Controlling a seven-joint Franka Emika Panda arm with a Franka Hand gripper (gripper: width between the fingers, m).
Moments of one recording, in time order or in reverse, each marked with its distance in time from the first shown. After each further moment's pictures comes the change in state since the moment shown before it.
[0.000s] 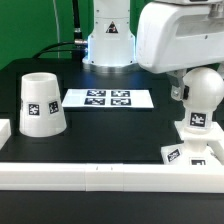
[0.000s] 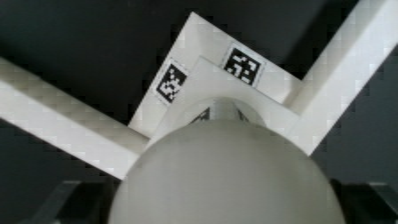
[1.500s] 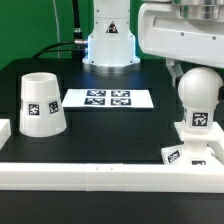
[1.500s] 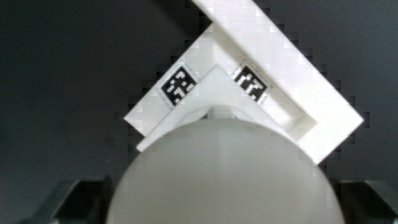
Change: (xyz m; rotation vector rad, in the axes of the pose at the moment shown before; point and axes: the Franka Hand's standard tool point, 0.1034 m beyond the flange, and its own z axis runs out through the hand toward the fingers) arm 0.001 -0.004 0.000 0.101 -0.036 1.375
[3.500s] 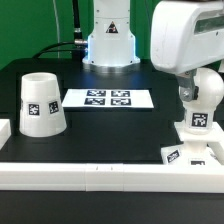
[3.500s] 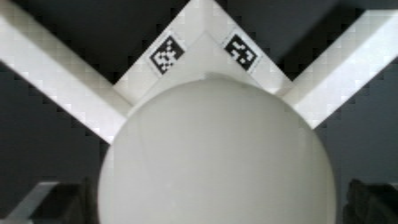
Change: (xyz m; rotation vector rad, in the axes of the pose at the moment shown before) arm 0.000 -0.007 -0.005 -0.072 0.053 -1.643
